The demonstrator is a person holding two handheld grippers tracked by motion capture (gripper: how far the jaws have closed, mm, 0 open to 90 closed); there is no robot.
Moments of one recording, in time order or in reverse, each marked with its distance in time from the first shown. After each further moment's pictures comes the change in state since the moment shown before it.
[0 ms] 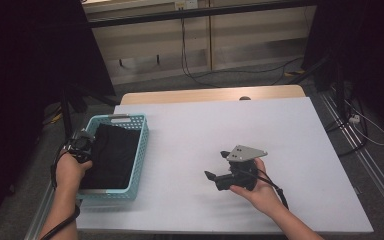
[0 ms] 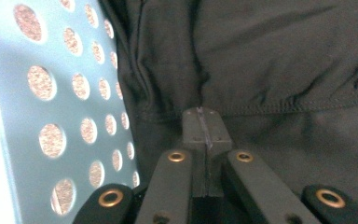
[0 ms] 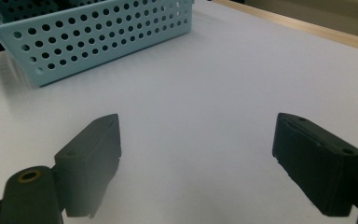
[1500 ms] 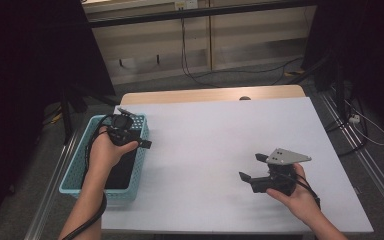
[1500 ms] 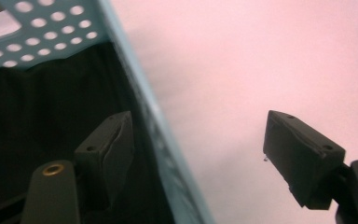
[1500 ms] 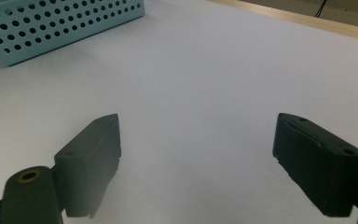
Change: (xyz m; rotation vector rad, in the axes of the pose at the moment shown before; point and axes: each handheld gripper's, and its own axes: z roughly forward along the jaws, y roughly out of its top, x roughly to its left) left arm -0.131 0.054 -0.062 -0.282 -0.244 0.237; right arm -0.042 -0.034 -0.070 0.014 -0.089 0.054
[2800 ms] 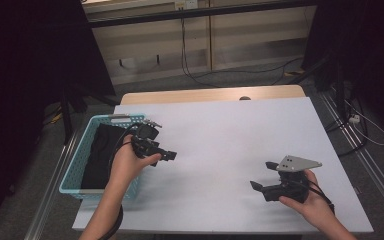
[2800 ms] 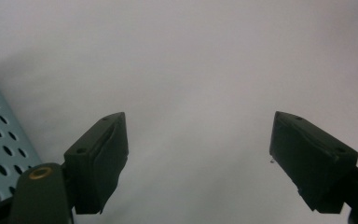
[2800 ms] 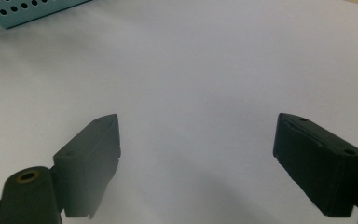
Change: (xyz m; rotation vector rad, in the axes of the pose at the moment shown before) left arm -0.062 -0.006 0.027 -0.037 -0.123 0.122; right arm -0.010 -0.022 -0.021 0.078 0.011 -0.011
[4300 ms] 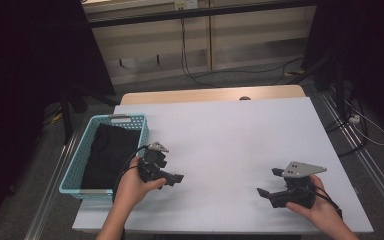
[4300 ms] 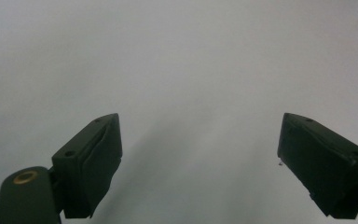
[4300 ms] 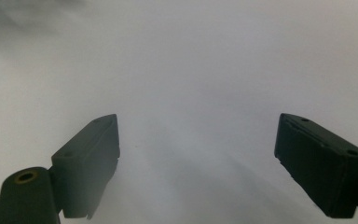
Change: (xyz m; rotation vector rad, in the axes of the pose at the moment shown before) left arm -0.022 -0.051 0.027 -0.021 -0.084 0.082; right arm -0.006 -0.020 -0.008 0.061 0.004 -0.004
